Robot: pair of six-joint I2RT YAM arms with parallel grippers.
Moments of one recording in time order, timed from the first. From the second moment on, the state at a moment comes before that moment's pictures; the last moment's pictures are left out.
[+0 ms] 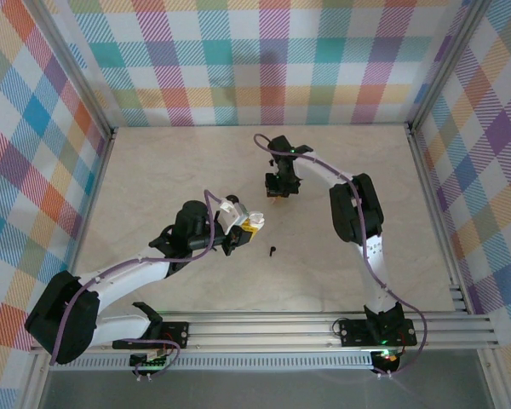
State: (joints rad) left arm -0.63 1.20 0.55 0.25 0.49 0.10; right arm 0.51 2.33 1.90 -0.86 -0.16 0.42
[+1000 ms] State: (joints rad) left arm -0.67 1.22 0.58 0.23 0.51 0.05; right arm 0.49 2.05 1.50 -0.96 0.00 0.28
